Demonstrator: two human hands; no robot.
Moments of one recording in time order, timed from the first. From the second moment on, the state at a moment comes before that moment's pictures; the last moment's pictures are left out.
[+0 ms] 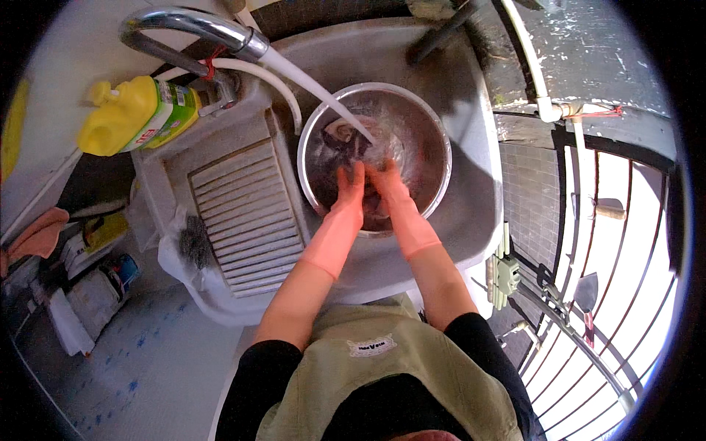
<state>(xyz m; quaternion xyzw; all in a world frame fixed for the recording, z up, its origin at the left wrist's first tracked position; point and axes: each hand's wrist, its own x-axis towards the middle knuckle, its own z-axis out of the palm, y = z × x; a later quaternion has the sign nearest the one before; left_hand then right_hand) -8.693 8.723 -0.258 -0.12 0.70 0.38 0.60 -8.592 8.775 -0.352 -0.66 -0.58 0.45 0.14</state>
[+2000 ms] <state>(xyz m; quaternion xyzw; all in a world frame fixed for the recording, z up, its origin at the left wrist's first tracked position) -8.869 8.569 -0.184 0.43 0.88 0.16 0.15 -8.786 8.658 -0.208 -0.32 -0.89 0.29 0.14</state>
